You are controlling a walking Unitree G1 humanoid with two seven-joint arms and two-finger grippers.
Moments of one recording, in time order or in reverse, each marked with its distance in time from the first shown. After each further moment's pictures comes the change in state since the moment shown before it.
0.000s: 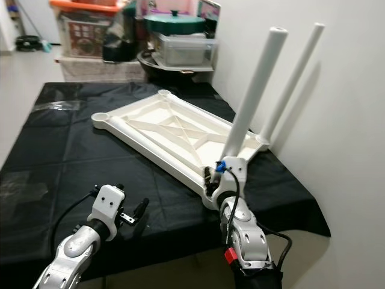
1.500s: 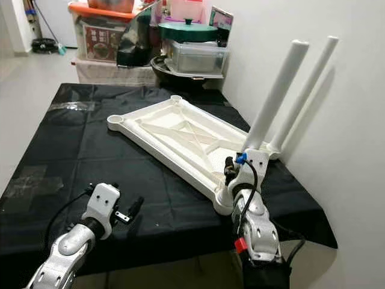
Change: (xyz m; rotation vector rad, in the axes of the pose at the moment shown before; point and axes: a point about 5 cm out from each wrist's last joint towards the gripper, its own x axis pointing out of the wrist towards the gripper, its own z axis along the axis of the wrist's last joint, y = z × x) left arm -0.002 0.009 -0.001 0.019 0.014 0.020; right arm -0.008 -0.013 0.008 0.007 -0.058 -0.180
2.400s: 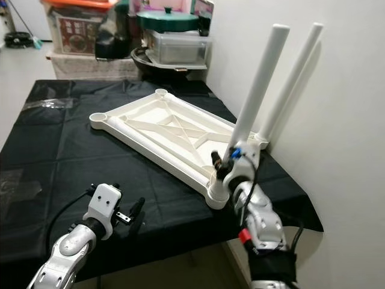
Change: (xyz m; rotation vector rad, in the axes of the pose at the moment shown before) left arm 0.000 -0.003 0.000 -0.004 -0.001 -0.003; right arm 0.015 -0.007 0.032 0.049 -0.080 0.375
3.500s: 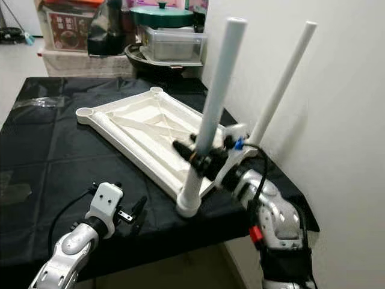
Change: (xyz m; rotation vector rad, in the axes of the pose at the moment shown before) left arm 0.002 -0.001 0.002 0.001 -0.007 0.002; right arm -0.019 0.048 -0.005 0.067 0.102 0.599
